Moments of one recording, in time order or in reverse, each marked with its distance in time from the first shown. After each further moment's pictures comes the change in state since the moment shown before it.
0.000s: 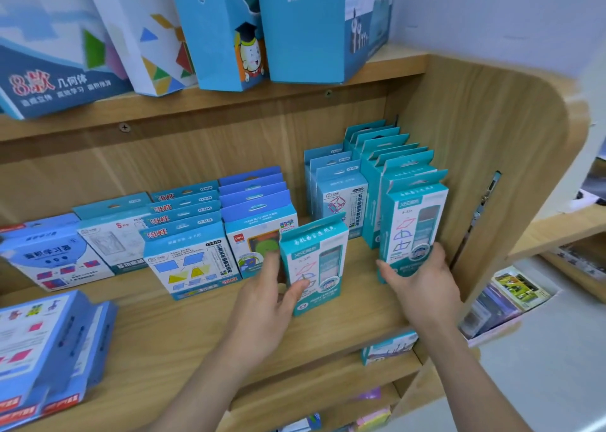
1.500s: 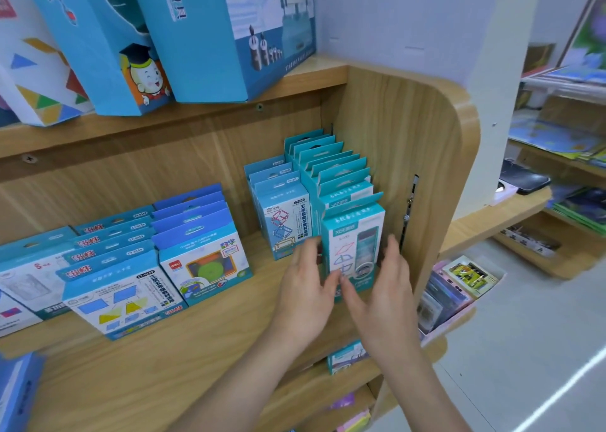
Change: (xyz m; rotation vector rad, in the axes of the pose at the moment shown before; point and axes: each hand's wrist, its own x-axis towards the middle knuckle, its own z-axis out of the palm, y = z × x) left_hand 0.049 0.067 0.106 -0.131 0.004 0.168; right_hand -0.027 -0.005 -0.042 0.166 -0.020 -0.157
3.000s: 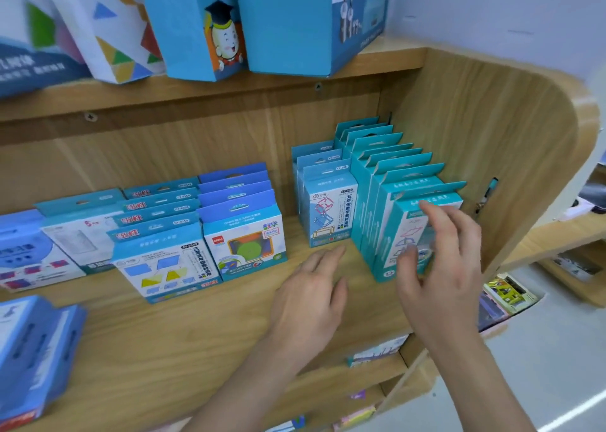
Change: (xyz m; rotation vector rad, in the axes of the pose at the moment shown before) left_hand -0.026 -0.019 -0.049 0.348 -0.033 0.060; right_hand 0.030 -0.028 -0.010 -0.007 0.306 -0.422
